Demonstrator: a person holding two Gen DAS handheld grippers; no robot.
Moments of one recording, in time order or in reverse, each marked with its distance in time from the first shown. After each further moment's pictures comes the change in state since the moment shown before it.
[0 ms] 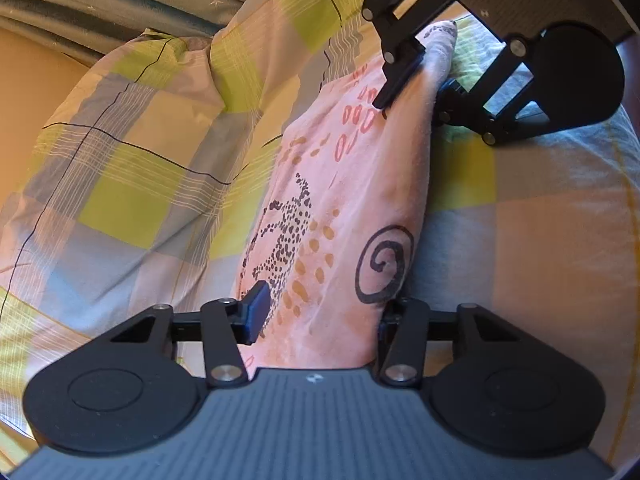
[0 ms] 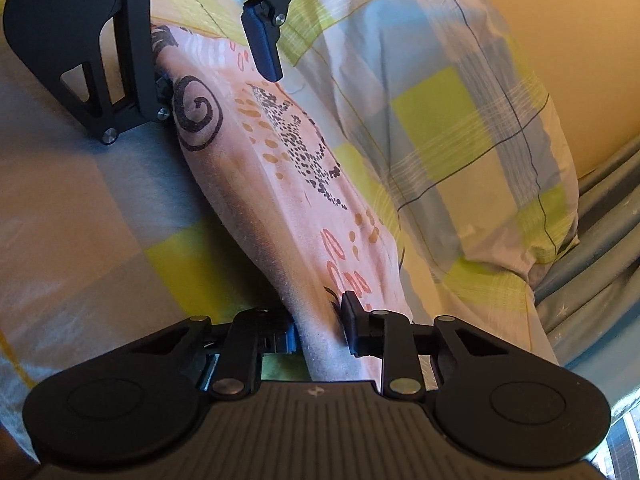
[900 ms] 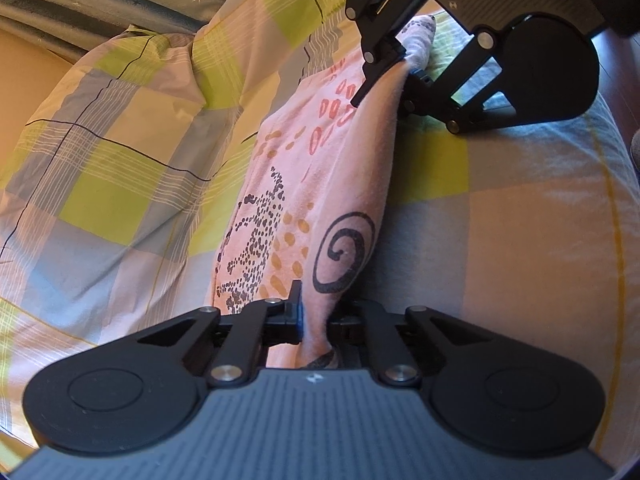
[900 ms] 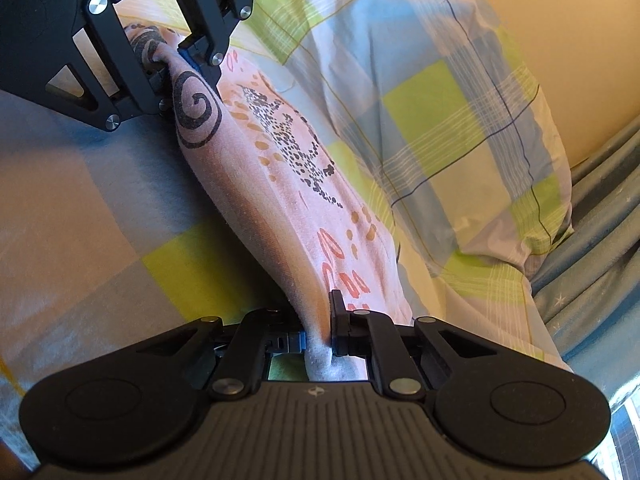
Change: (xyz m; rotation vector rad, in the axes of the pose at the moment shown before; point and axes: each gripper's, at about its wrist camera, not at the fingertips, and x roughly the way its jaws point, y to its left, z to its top) left arm 0.001 -0.007 -0.007 0.007 0.004 -0.048; right arm -0.006 0.000 -0.001 0.048 0.009 -0.023
